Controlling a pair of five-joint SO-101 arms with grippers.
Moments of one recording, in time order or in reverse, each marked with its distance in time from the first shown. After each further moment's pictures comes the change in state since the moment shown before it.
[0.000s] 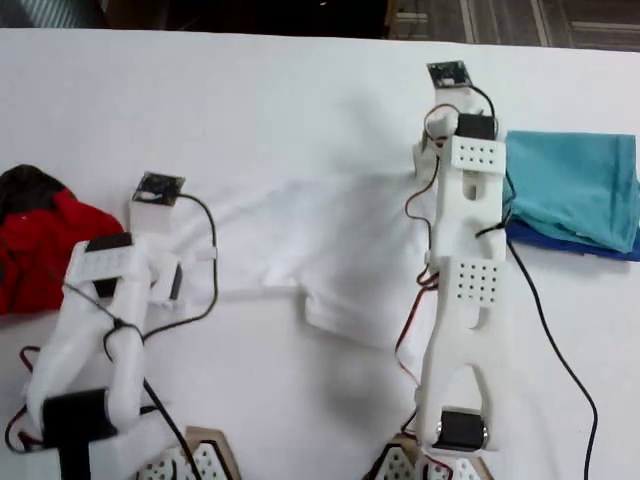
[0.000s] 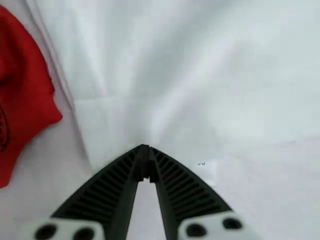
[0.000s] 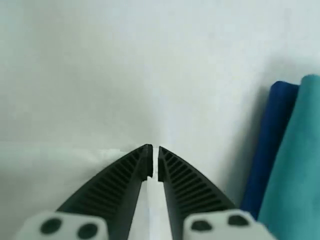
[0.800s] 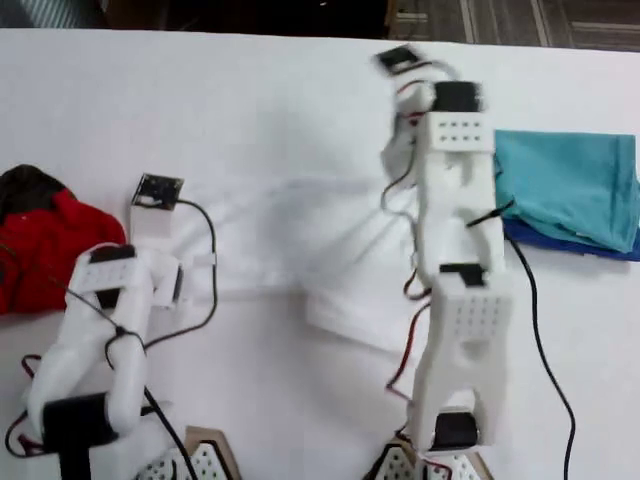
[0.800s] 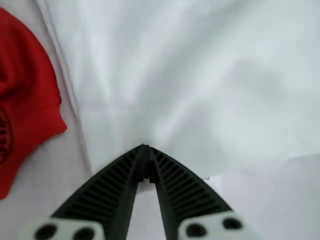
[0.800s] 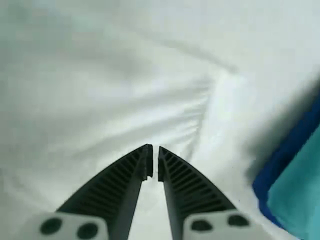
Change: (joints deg) left arm 0.0 2.4 3.7 -8.4 0.5; right arm -10.5 -34.5 35.3 14.2 11.4
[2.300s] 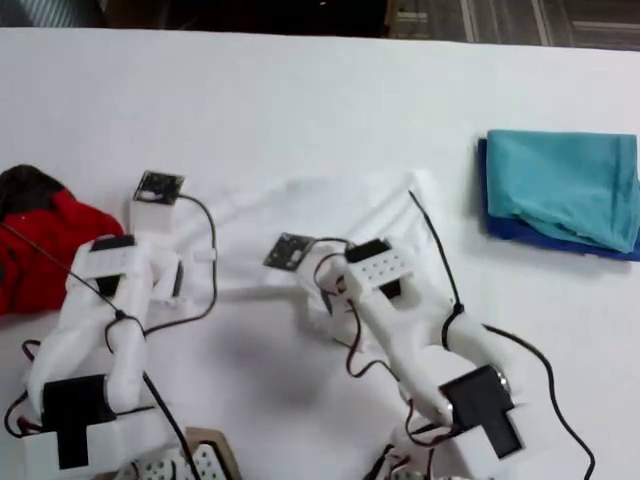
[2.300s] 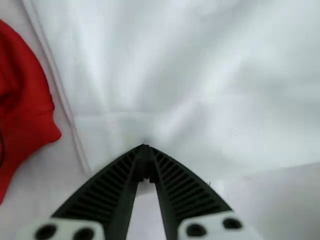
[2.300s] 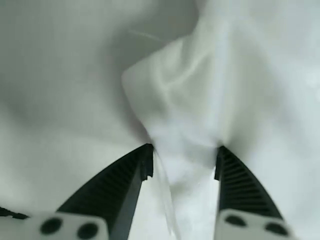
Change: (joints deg) left arm 0.1 4.3 -3.4 1.6 0.0; right arm -19.4 -36.2 87.6 -34.8 13.9
